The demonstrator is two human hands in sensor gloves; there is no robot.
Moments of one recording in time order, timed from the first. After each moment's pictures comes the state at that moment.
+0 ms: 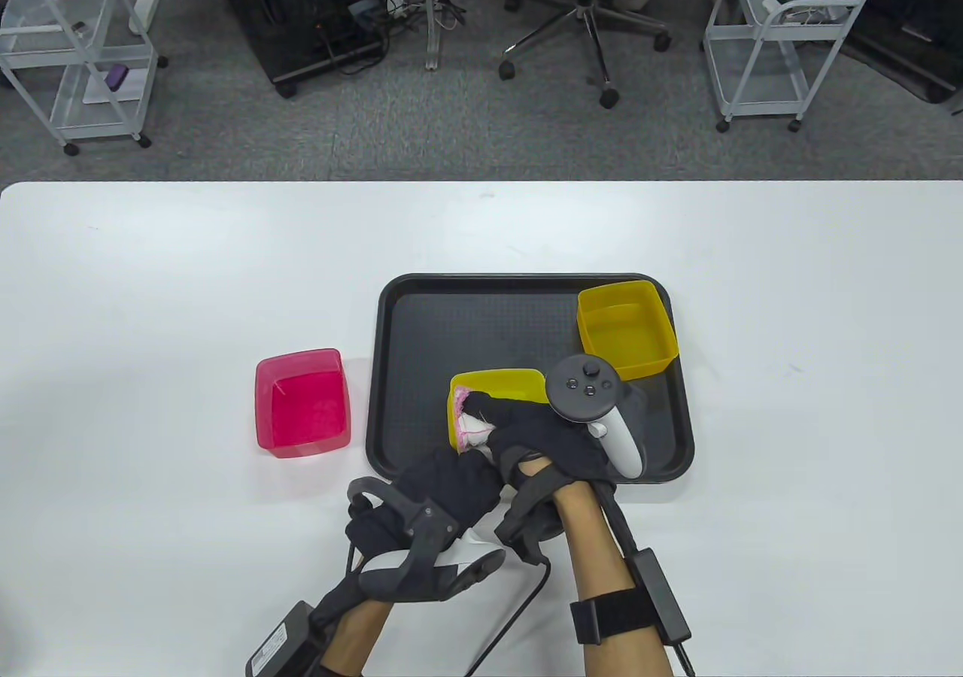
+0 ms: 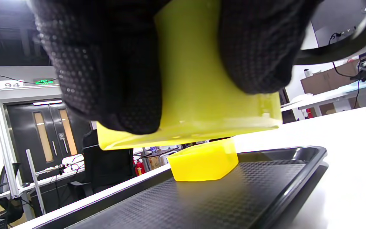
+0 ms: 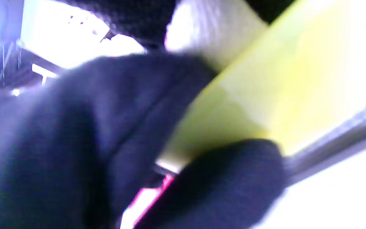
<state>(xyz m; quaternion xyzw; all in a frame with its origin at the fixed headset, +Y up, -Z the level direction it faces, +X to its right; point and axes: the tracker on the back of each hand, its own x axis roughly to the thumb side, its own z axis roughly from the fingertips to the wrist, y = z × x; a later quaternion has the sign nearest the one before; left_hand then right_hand) -0.089 -0.660 -0.163 0.20 -0.33 -0.08 0.92 0.060 -0.663 -0.249 0.07 0.22 0.85 0.47</state>
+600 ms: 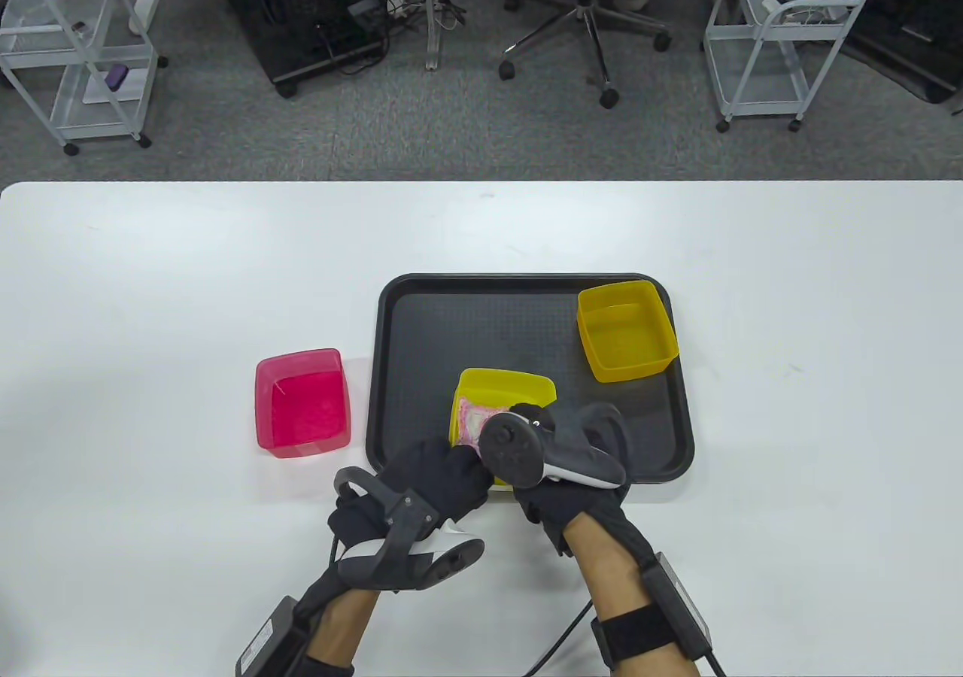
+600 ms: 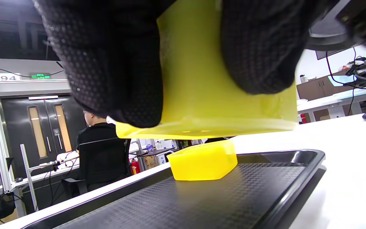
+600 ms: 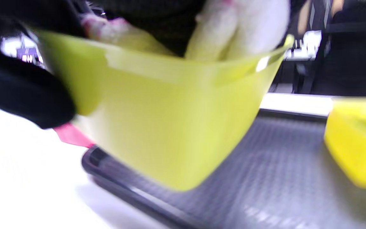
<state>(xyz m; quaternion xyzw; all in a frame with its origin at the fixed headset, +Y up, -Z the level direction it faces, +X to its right) -0.098 -0.658 -0.168 0.20 -0.34 -0.06 0.92 0.027 -0.639 -0.222 0.27 0.04 0.96 -0.02</state>
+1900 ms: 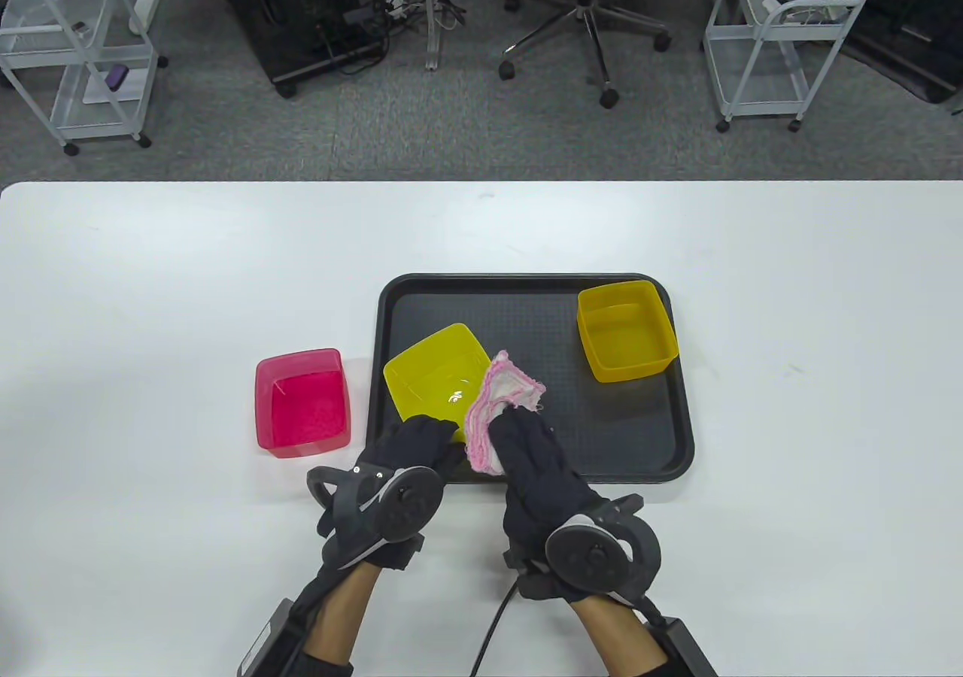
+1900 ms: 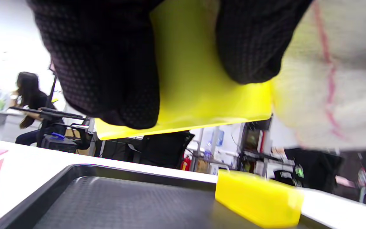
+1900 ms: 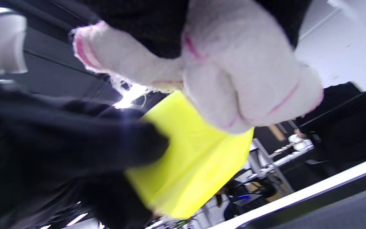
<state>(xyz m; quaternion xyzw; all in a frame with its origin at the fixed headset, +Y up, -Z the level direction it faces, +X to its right) -0.134 -0.655 -0.191 0.16 -0.11 0.16 0.97 0.054 -0.672 -0.154 0.20 -0.26 0.88 0.34</state>
